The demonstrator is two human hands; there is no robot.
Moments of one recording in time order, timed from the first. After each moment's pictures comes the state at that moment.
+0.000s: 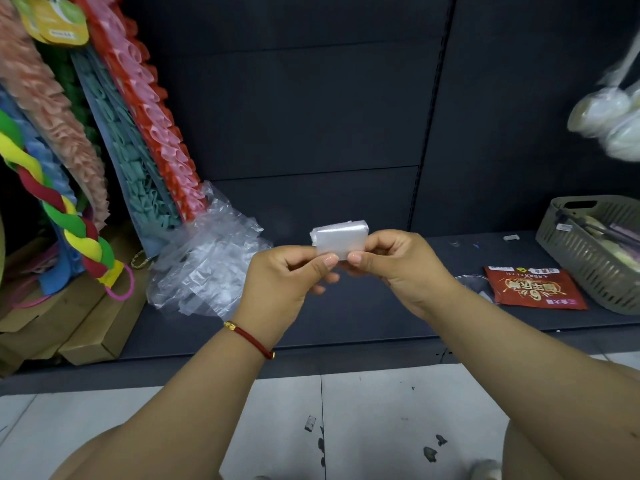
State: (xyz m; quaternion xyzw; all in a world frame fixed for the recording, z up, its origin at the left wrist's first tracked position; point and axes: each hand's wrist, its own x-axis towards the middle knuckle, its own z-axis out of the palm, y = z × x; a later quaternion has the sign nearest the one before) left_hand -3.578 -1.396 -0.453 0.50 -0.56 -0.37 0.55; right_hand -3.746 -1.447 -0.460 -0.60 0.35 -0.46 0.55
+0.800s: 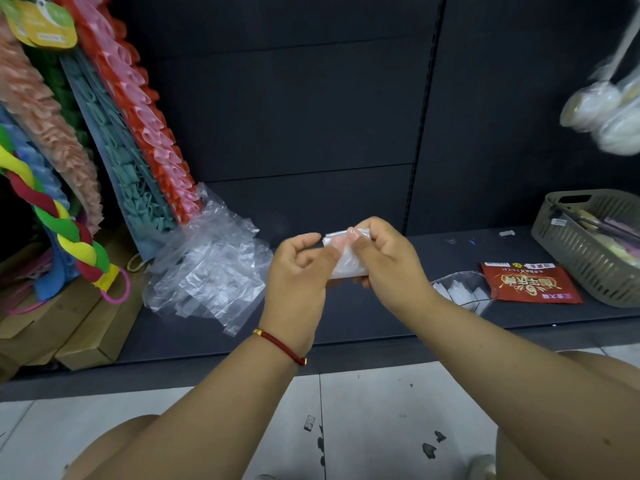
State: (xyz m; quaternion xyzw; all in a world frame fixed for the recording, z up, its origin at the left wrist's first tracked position) left_hand -3.613 -1.401 -0.462 0.49 -0.42 -0.43 0.63; right_hand -3.733 -1.433 -0.457 -0.64 0.43 -0.48 0.42
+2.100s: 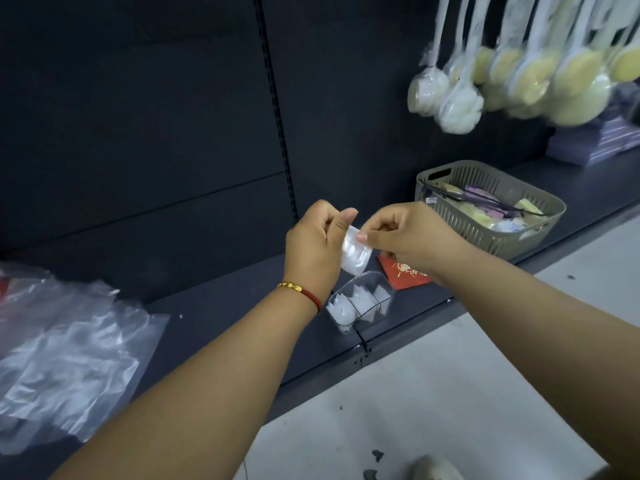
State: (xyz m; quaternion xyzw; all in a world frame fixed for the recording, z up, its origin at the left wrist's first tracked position) left_hand -3.795 -1.556 -0.478 0.42 -0.70 -0.28 0.50; right_hand -3.938 -1.515 -0.448 -0.60 0.63 -0.39 0.30
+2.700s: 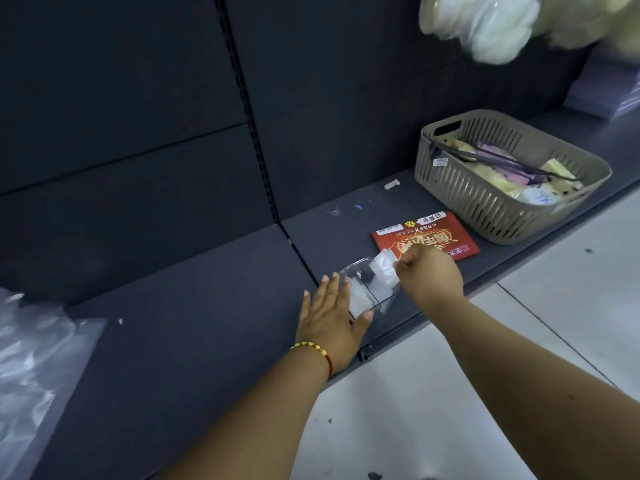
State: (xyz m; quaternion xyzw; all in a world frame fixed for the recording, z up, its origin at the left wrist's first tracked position) left_hand -3.831 -1.625 -0.695 0.50 -0.84 -0.20 -0.04; right_hand -4.007 -1.617 -0.652 -0.46 0.85 -0.21 0.15
